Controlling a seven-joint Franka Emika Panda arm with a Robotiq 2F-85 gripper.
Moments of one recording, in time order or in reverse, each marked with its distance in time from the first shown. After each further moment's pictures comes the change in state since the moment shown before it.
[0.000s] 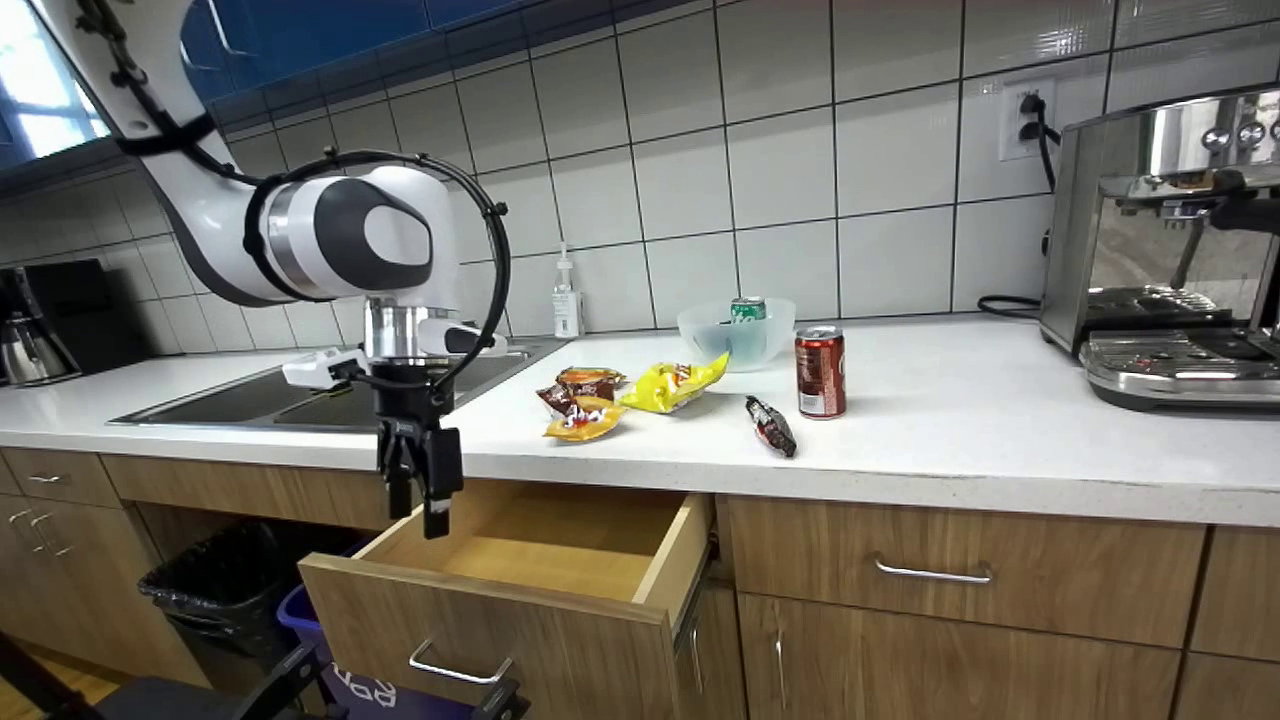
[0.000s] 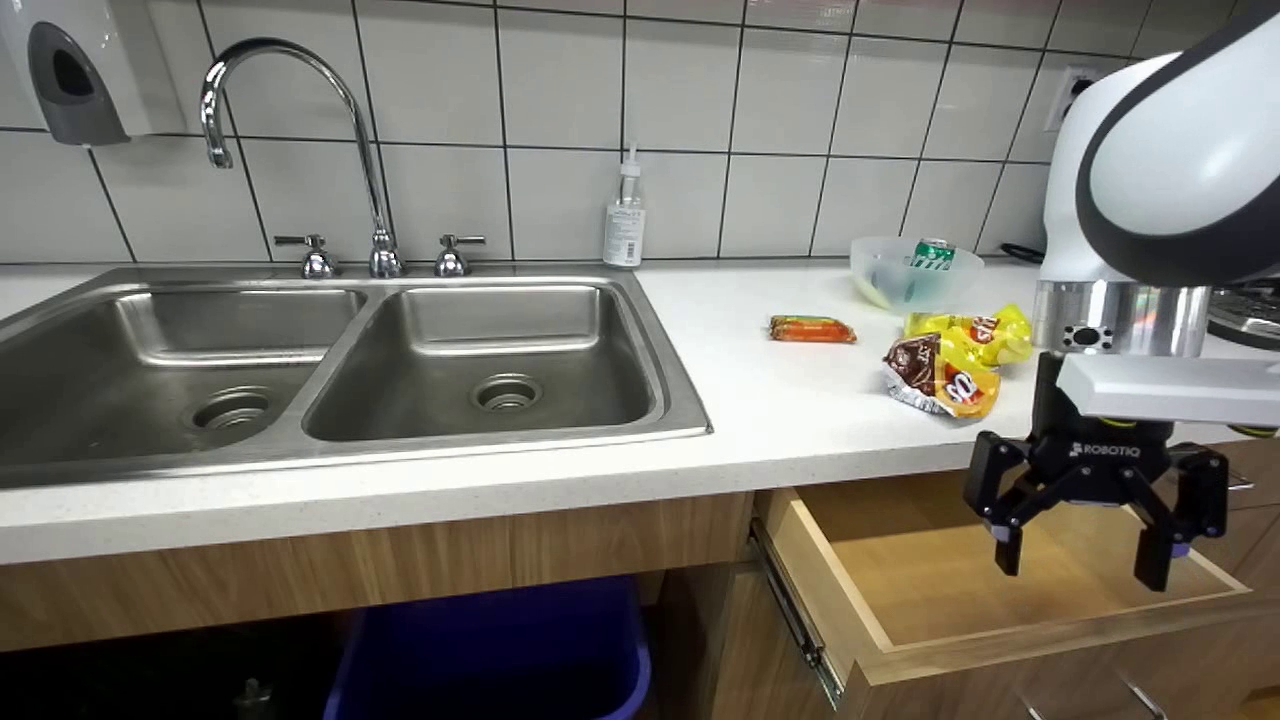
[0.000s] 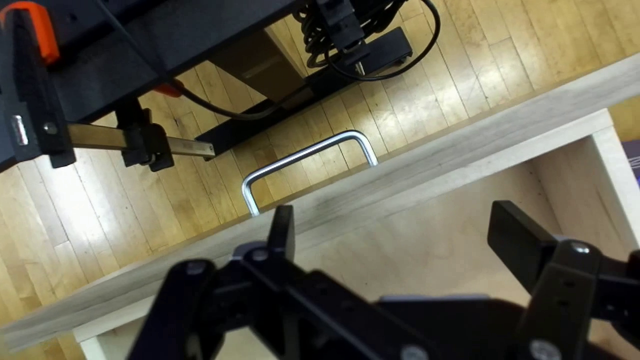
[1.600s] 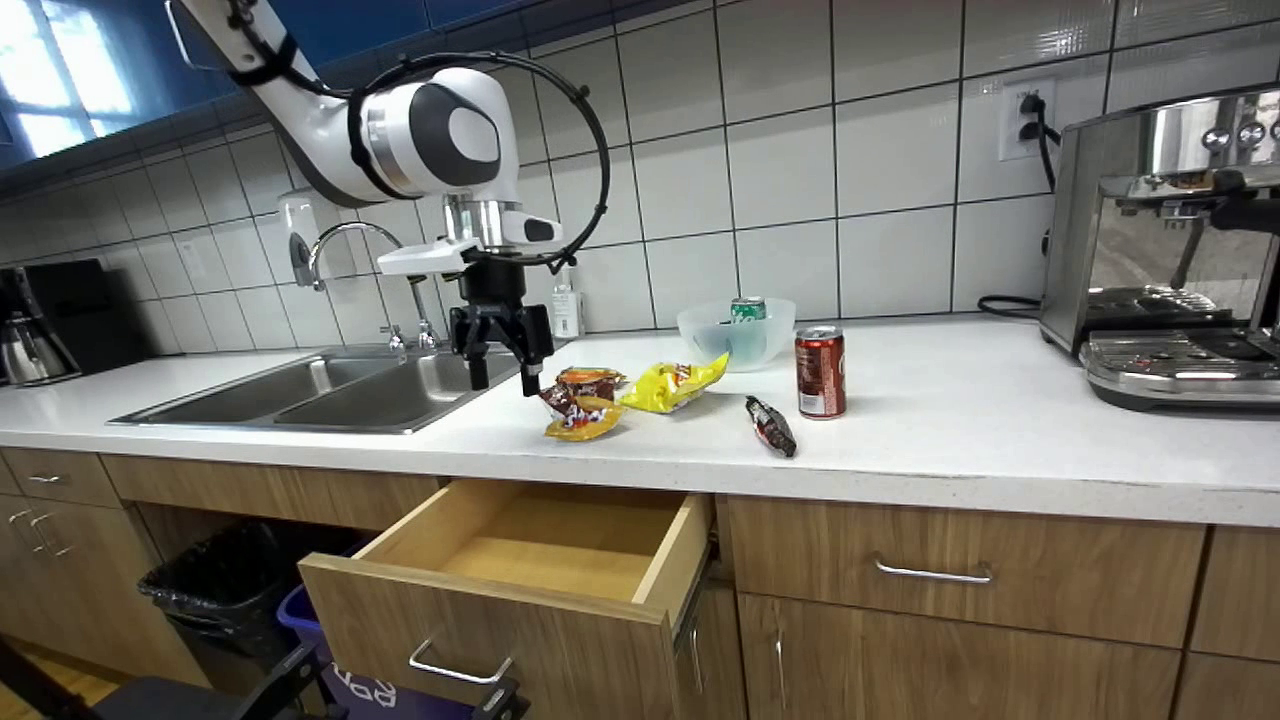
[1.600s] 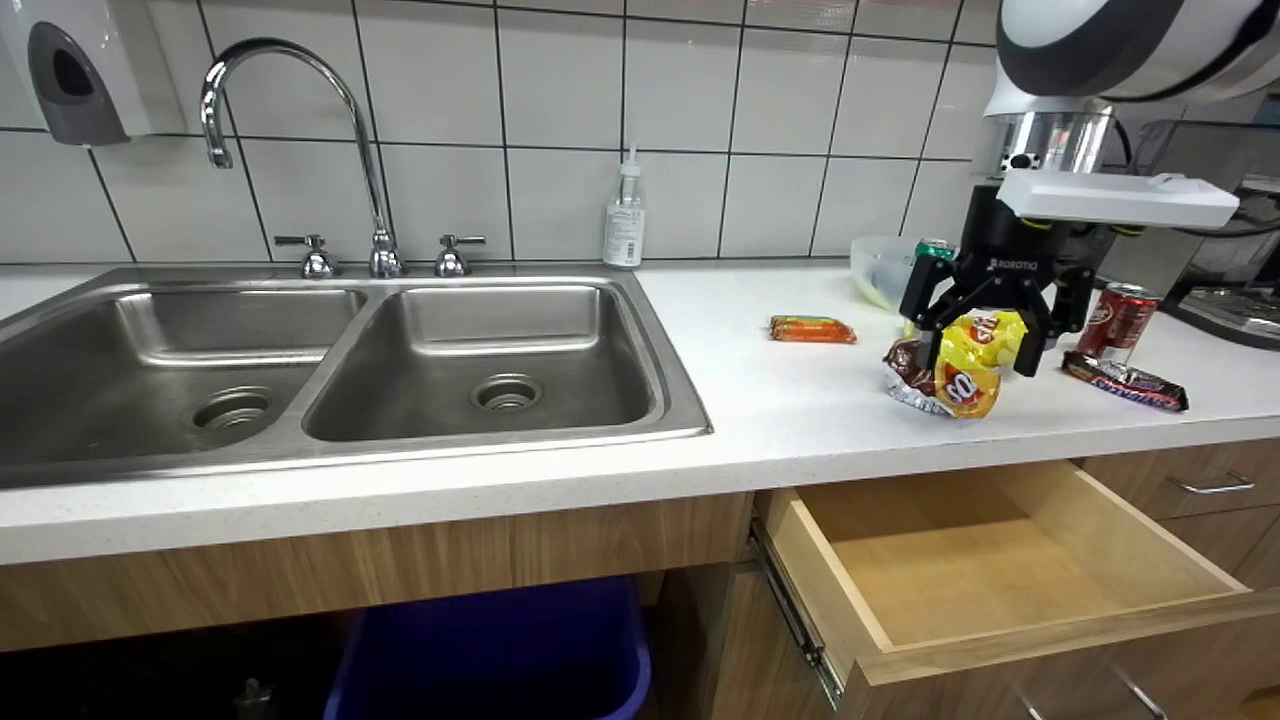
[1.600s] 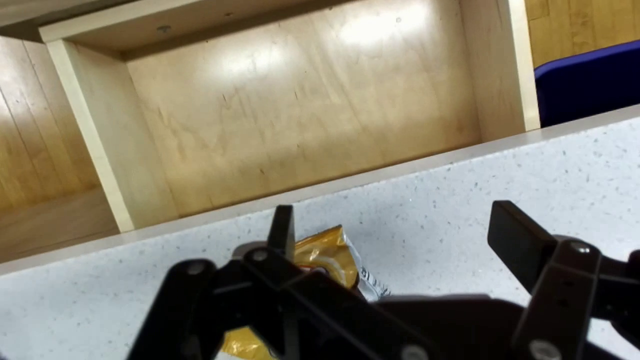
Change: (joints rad) arm -0.086 0.067 0.002 0.374 -0.039 -0.123 -0.230
